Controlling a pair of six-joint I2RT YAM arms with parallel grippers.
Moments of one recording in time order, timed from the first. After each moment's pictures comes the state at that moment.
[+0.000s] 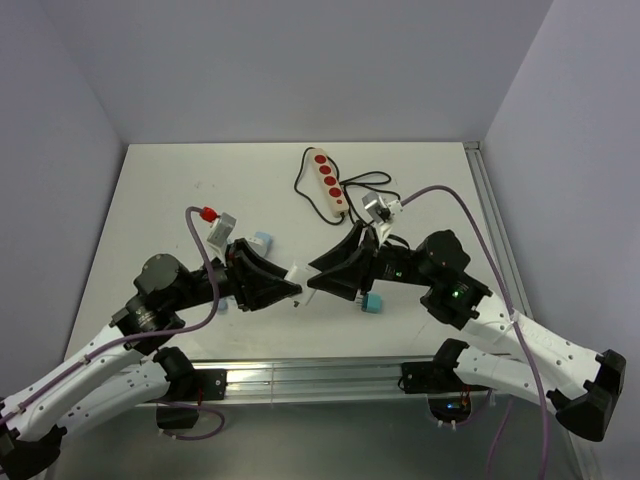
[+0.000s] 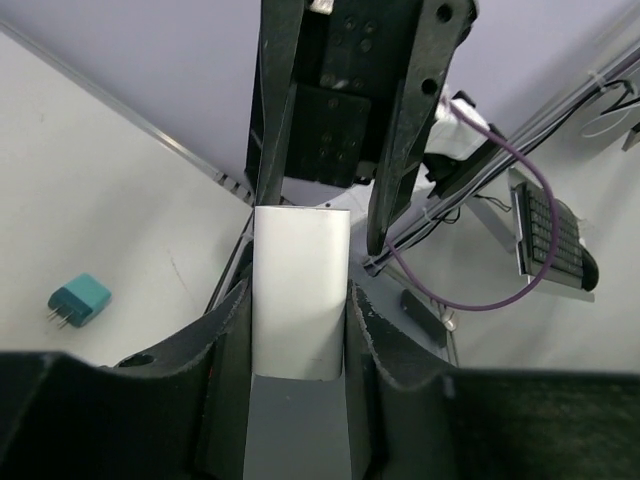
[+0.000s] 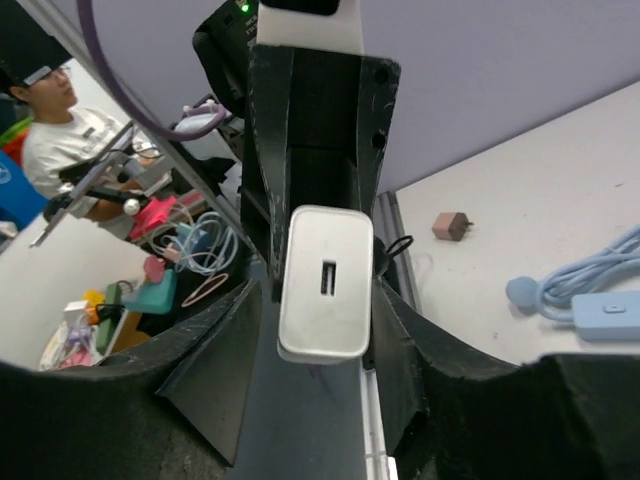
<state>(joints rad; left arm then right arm) -0.84 0.65 0.68 0.16 0.50 -0.76 0.85 0.83 0.74 0.33 -0.61 0.67</state>
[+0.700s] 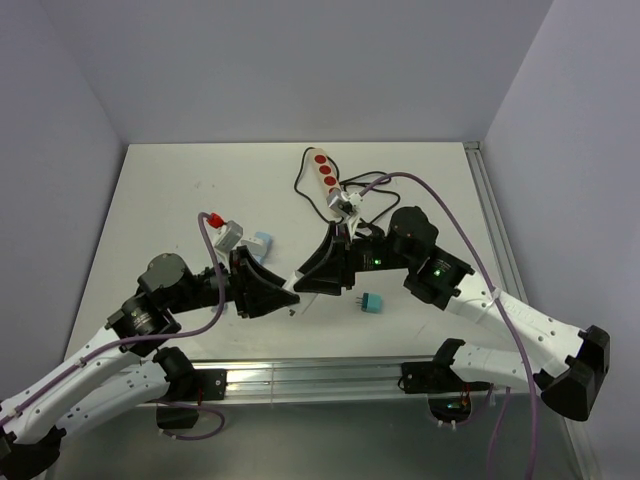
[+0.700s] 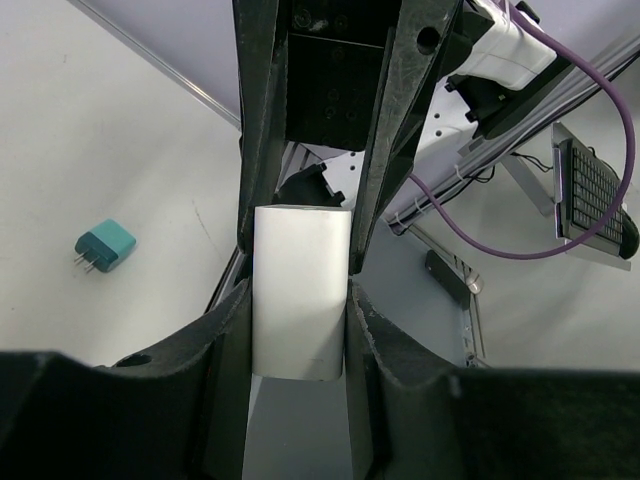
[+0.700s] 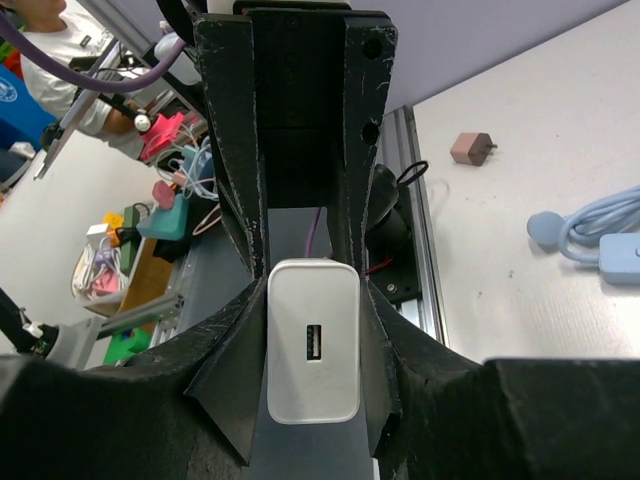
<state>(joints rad) -0.84 0.63 0.70 -0.03 0.51 -0.67 0.85 1.01 0.91 0.09 -0.77 0.56</state>
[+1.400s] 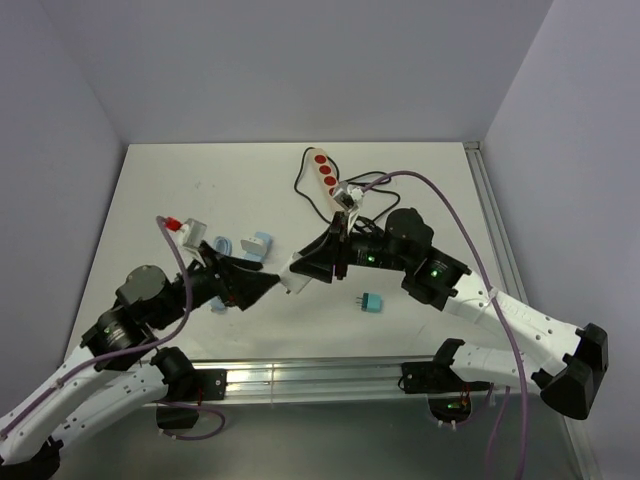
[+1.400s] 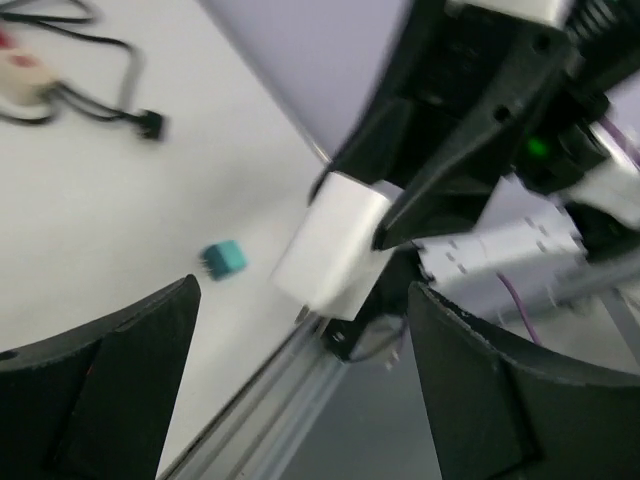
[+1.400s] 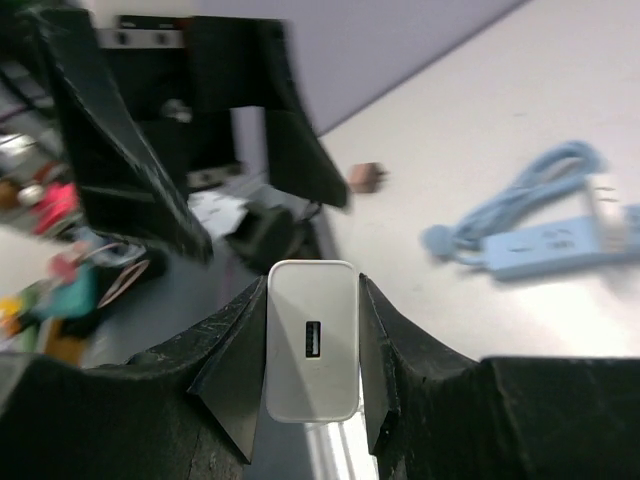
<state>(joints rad) -0.83 0.51 0.72 -0.22 0.17 -0.70 0.85 1.02 0.90 0.10 -0.55 0.53</state>
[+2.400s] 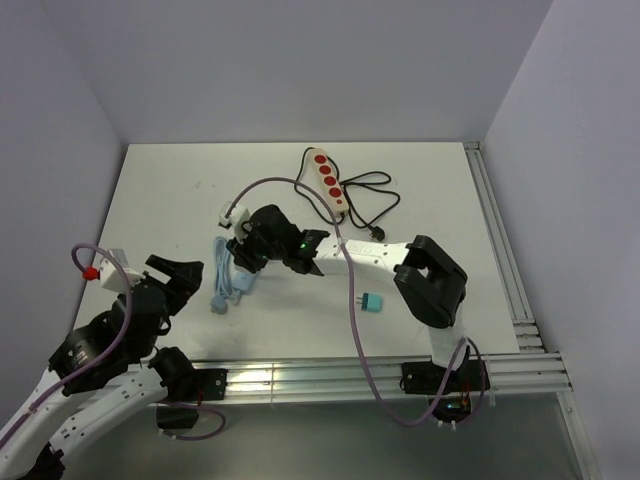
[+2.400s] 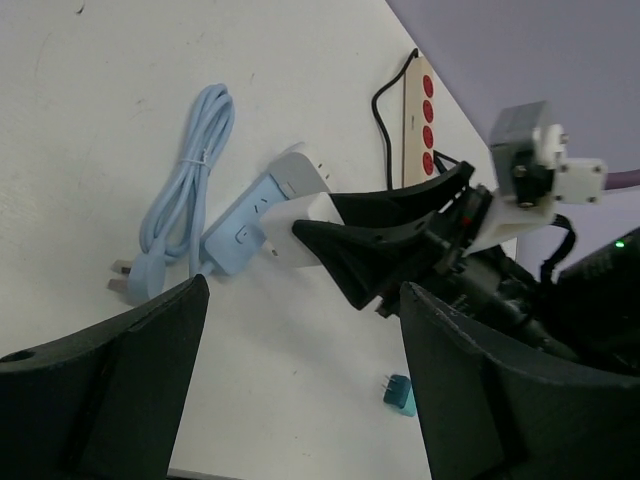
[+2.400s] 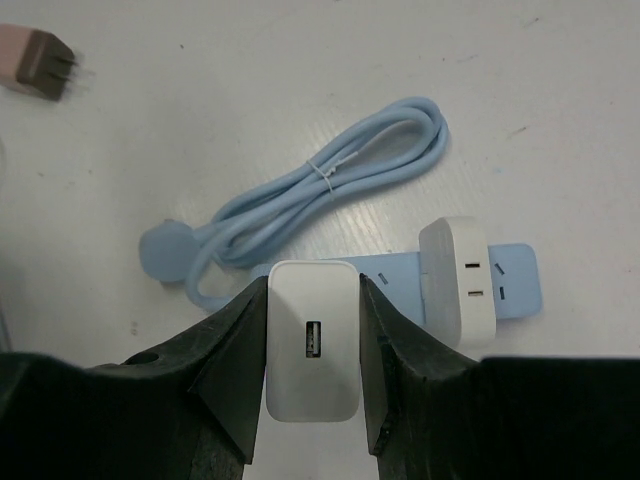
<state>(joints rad) -0.83 0.35 0.80 -0.99 -0.74 -1.24 1.01 1.91 1.41 0.00 -0.13 -0.03</state>
